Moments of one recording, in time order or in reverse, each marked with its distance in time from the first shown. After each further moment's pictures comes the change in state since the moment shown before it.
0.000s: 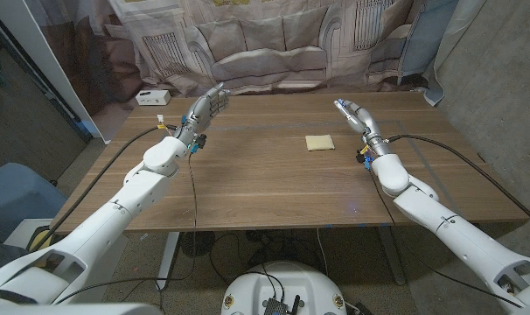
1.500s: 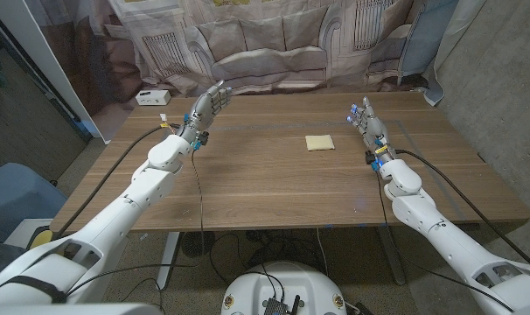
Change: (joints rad) left arm -0.066 -0.059 0.019 0.123 -0.027 -0.052 -0.061; left_hand 0.000 0.000 0.000 0.000 0.000 -0.014 -0.003 -0.004 0.000 -0.005 0.005 0.000 0.000 -0.012 0.005 0.000 0.000 -0.002 -0.044 -0.004 0.000; right arm 0.008 0.113 0.092 0.188 0.469 0.094 0.333; right_hand -0.055 -0.039 -0.037 0.005 0.004 -0.035 -0.015 0.001 0.000 -0.013 0.003 0.008 -0.005 -0.026 0.004 0.008 -0.009 -0.050 0.007 0.005 0.000
